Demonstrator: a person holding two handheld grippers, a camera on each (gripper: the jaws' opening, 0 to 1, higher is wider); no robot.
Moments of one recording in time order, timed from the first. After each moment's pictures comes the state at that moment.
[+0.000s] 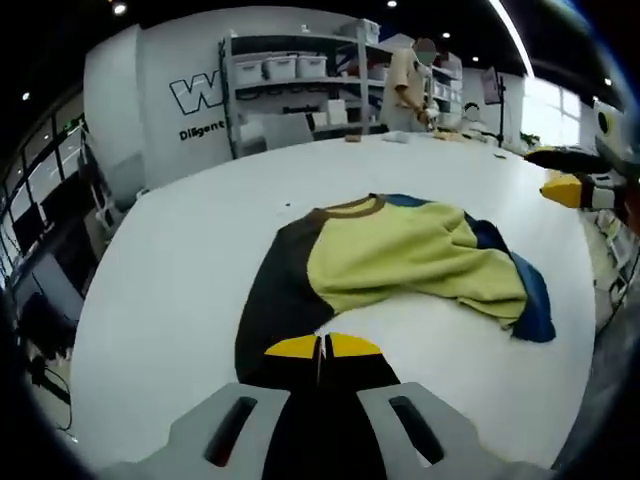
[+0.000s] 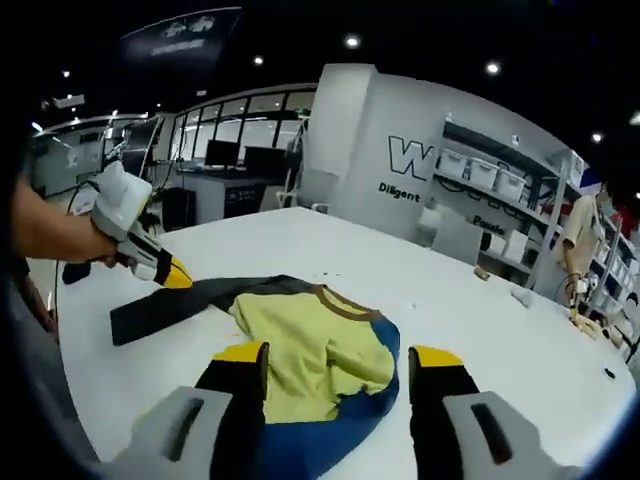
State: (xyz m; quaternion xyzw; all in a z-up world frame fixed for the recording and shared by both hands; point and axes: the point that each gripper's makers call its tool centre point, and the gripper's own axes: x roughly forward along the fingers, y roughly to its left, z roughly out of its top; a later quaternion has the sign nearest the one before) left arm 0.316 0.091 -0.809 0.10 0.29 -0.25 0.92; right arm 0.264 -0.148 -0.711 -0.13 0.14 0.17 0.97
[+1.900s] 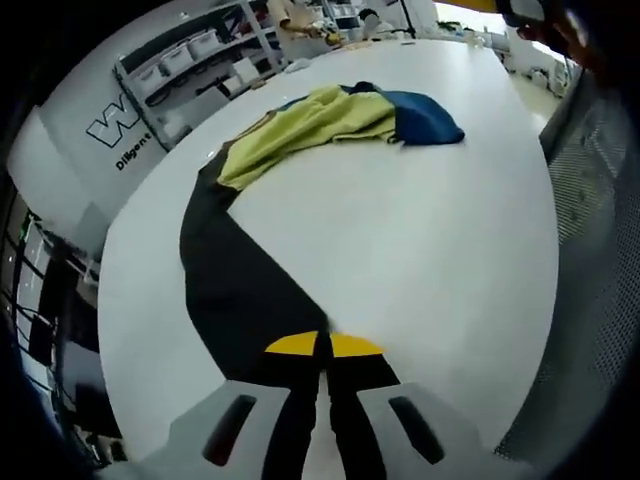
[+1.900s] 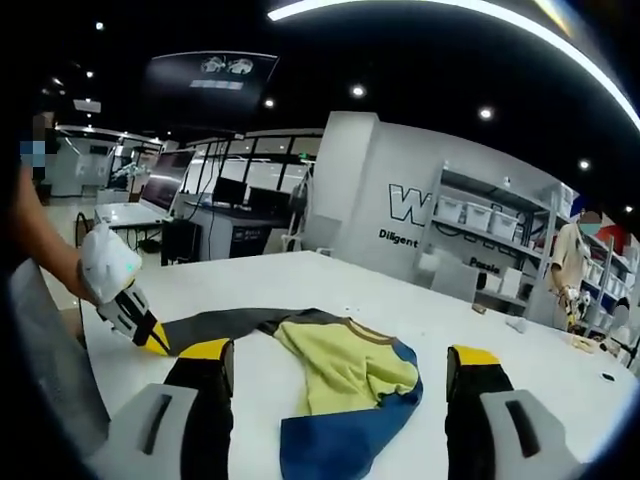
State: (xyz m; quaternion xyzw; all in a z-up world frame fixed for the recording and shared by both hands) left arm 0.185 0.115 -0.852 0.30 0.33 -0.33 0.83; right arm 0.192 -0.114 -0.697 -0.13 0.06 0.18 0.97
